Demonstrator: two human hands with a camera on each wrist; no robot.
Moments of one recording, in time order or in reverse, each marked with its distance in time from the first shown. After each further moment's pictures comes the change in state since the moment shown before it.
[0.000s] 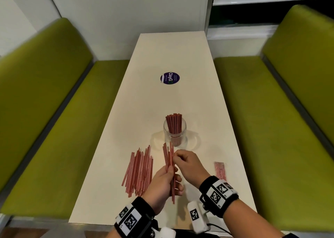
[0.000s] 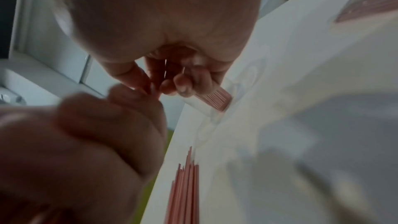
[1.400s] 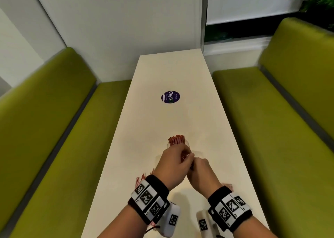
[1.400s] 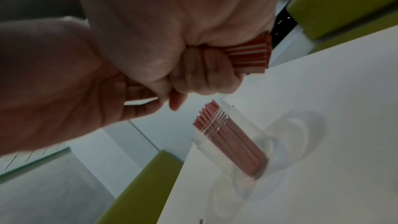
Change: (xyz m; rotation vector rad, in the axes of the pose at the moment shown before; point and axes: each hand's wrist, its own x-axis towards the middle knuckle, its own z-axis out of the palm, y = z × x) left_hand 0.036 0.115 0.035 0.998 0.084 0.704; right_hand 0.023 -0.044 -0.028 -0.447 0.131 0.104
